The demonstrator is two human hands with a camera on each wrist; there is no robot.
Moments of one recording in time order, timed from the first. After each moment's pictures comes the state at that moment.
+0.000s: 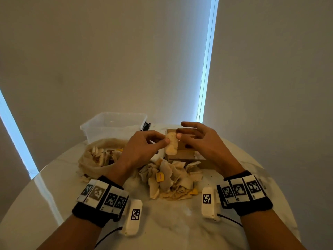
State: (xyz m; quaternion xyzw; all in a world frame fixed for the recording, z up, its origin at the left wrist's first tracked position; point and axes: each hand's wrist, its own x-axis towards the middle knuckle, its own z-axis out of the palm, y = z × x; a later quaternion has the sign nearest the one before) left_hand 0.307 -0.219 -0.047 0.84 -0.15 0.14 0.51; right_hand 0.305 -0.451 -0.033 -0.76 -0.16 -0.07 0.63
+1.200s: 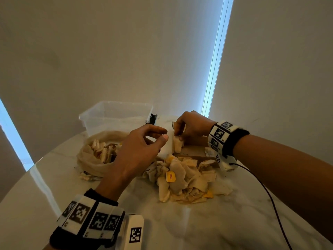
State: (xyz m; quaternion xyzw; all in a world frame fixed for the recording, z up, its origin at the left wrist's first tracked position) left_hand 0.298 -0.196 -0.059 0.82 -0.11 0.17 0.53; right_hand 0.449 -0.407 -0.025 -0.96 -0.25 0.02 0.14
